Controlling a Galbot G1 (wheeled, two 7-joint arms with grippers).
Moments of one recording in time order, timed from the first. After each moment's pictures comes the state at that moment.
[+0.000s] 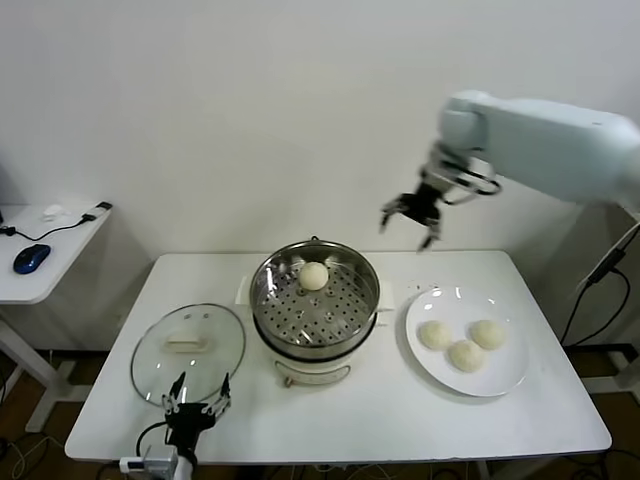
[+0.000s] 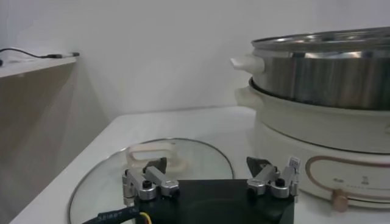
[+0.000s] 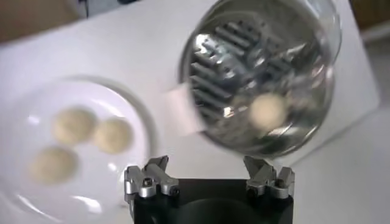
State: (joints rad) left arm 1.66 -1.41 -0.54 -1.94 -0.09 0.09 -0.09; right arm 0.92 0.90 -1.82 1.19 0.51 0.39 -1.06
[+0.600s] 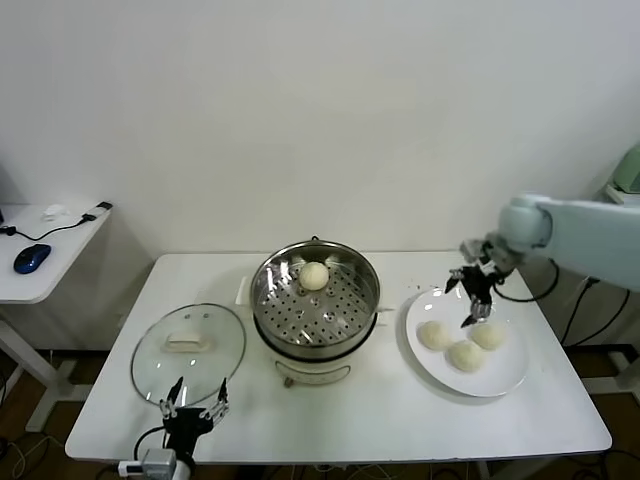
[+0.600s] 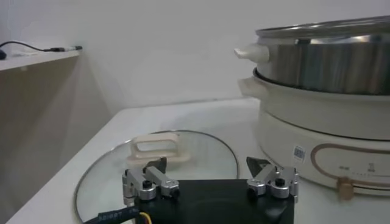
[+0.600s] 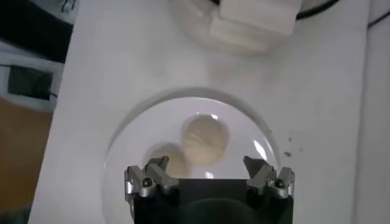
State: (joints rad) left arm 1.67 -1.41 -0.55 -1.93 -0.09 0.08 -0.09; right arm 0.60 0.77 -1.70 1.25 0.54 -0.17 -0.89
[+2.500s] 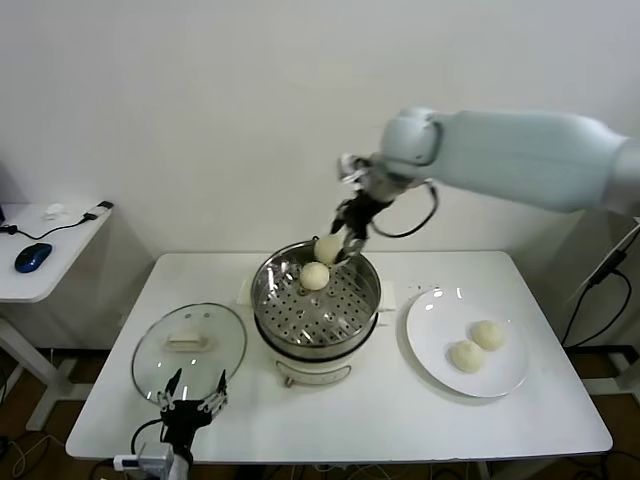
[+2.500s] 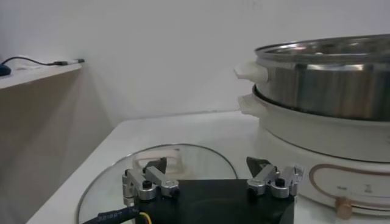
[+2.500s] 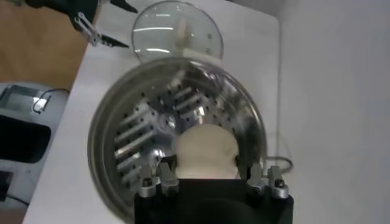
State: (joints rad) left arm 1.67 -1.40 -0.55 -1.98 -0.09 0.11 -0.09; right arm 0.85 1.25 -1.61 1.30 0.97 -0.42 -0.81
